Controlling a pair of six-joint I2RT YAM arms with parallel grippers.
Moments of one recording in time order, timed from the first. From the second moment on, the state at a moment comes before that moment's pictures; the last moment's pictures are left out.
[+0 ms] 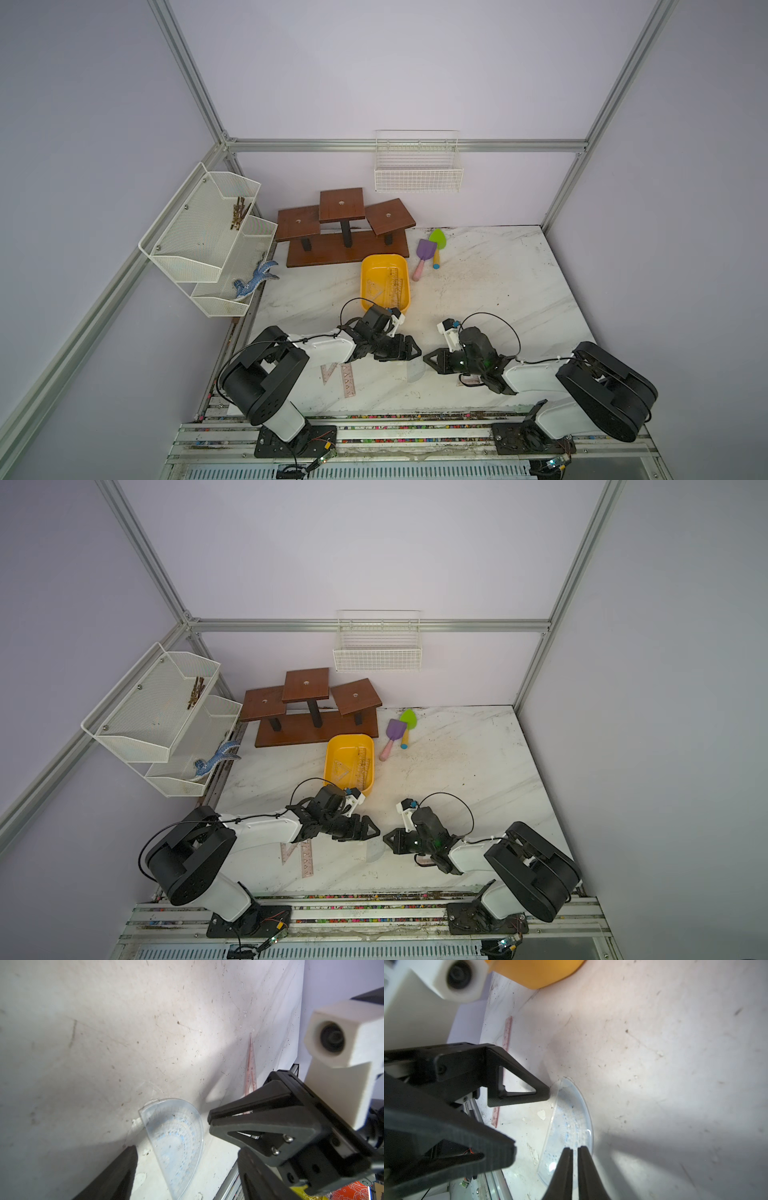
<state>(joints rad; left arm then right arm) -0.70 1.59 0.69 -0.01 0.50 -0.70 0.69 1.44 0.29 0.52 -0.38 0.73</state>
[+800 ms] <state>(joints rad) -0.69 1.59 0.67 0.02 0.51 -0.71 0.69 1.58 0.29 0.66 -0.44 0.74</state>
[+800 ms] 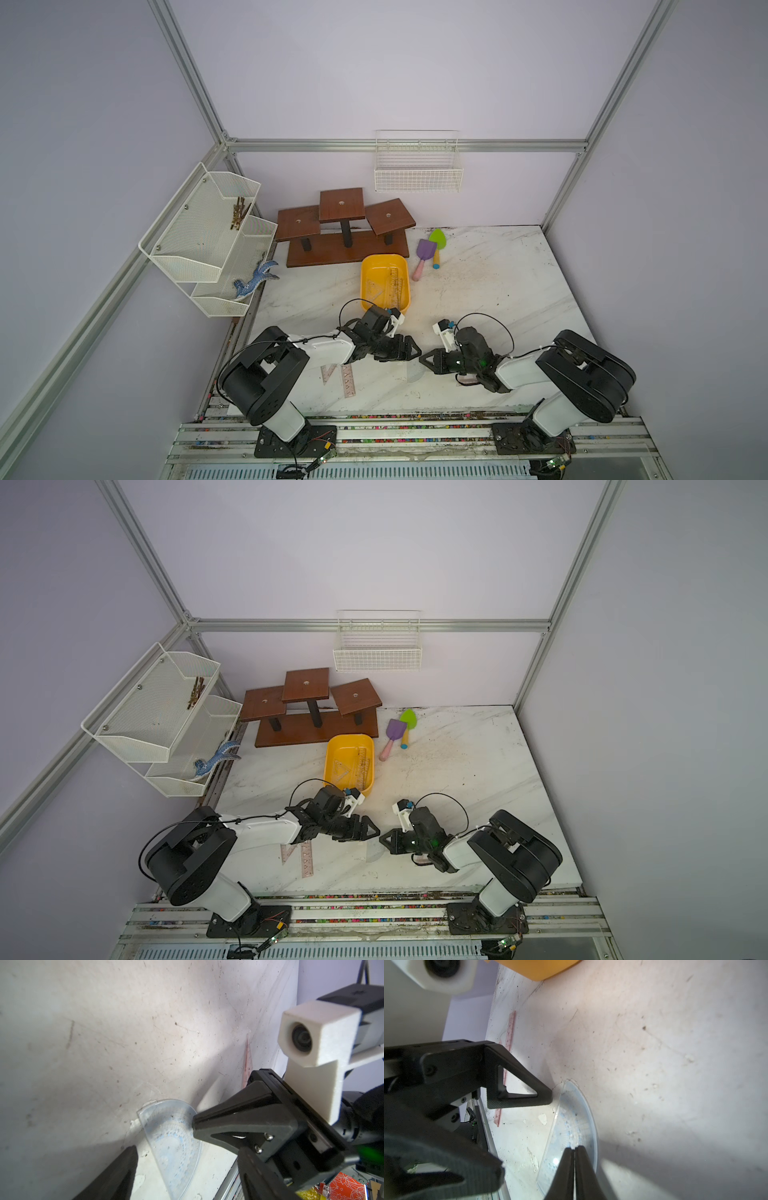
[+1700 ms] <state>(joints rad) -0.70 1.59 0.67 0.03 0.51 -0.73 0.69 1.54 0.21 0.73 -0.44 0.74</state>
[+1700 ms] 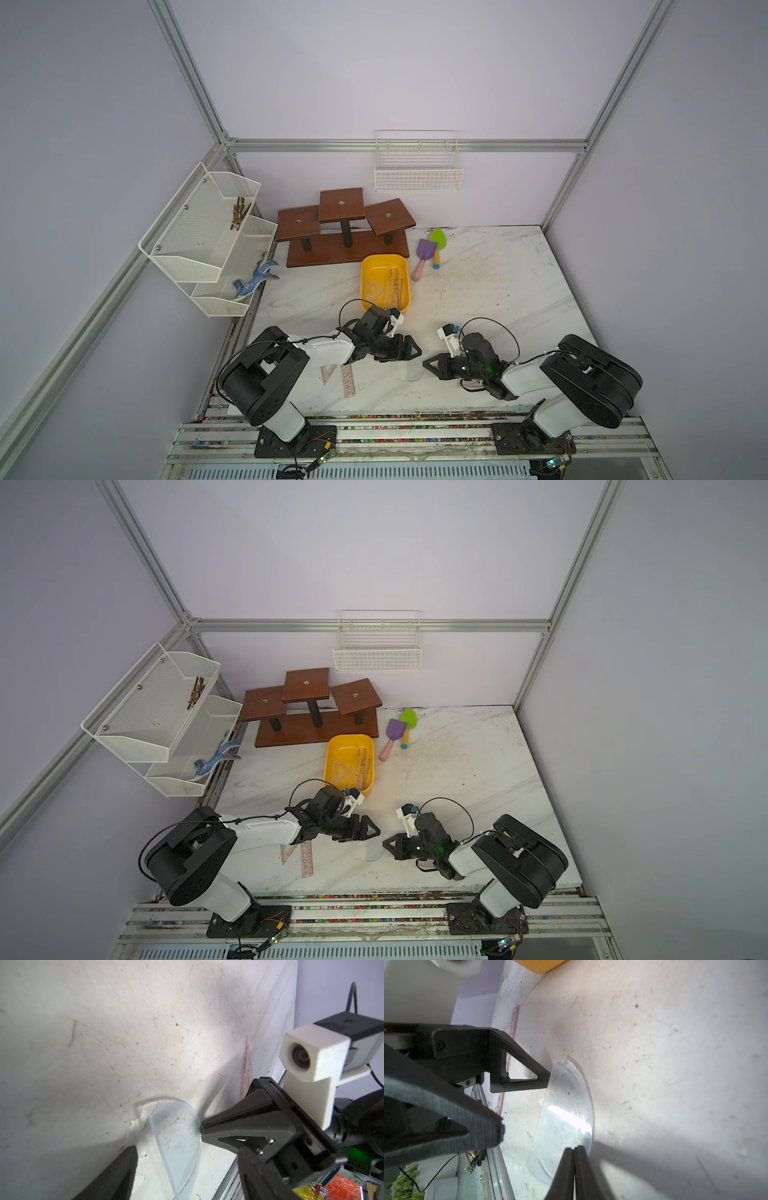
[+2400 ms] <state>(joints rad) -0.72 1.60 0.66 0.03 0.48 -0.73 0.68 1.60 0.21 0.82 -0.47 0.75</state>
